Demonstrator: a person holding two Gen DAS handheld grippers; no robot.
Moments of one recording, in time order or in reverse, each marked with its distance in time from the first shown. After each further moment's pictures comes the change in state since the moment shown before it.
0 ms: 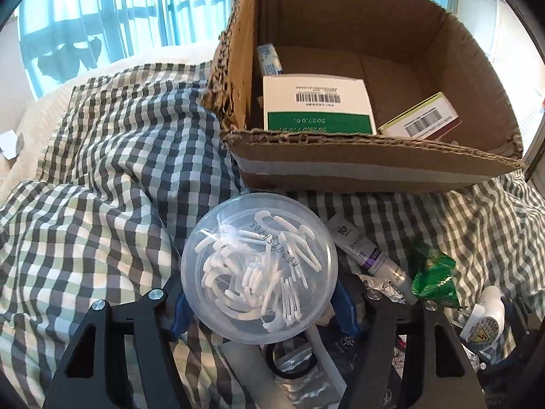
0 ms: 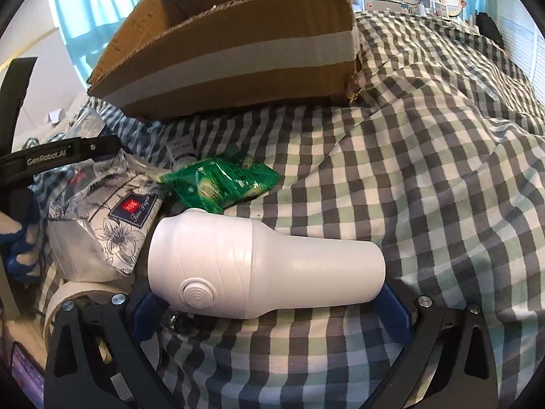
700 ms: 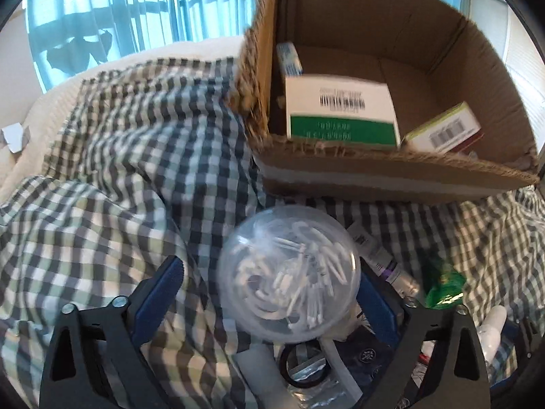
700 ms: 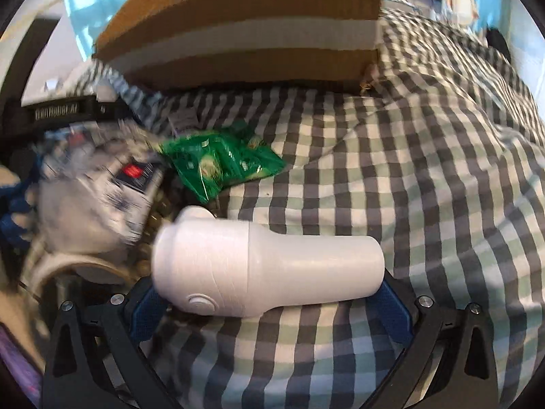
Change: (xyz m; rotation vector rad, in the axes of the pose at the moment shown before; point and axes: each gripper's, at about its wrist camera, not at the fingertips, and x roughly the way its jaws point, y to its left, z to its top) left arm 0.014 0.007 0.004 -0.030 0.028 0.030; right arm 0.025 0.018 -0.012 -0.129 0.076 -0.082
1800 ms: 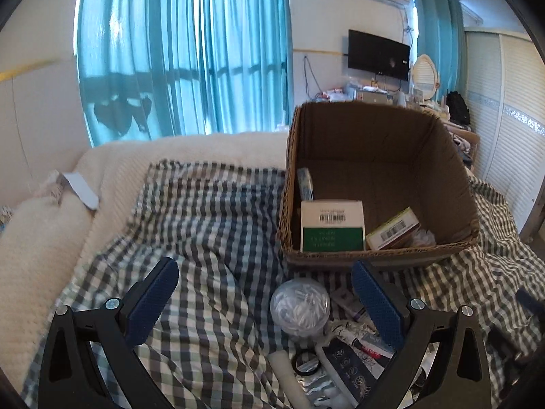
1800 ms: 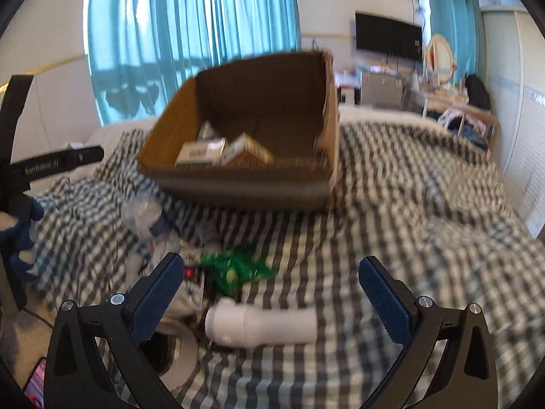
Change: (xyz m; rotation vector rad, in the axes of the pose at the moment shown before) left arm -0.137 0.017 0.011 -0.050 -0.313 0.080; right arm -0.116 -0.012 0.022 0.045 -0.304 0.008
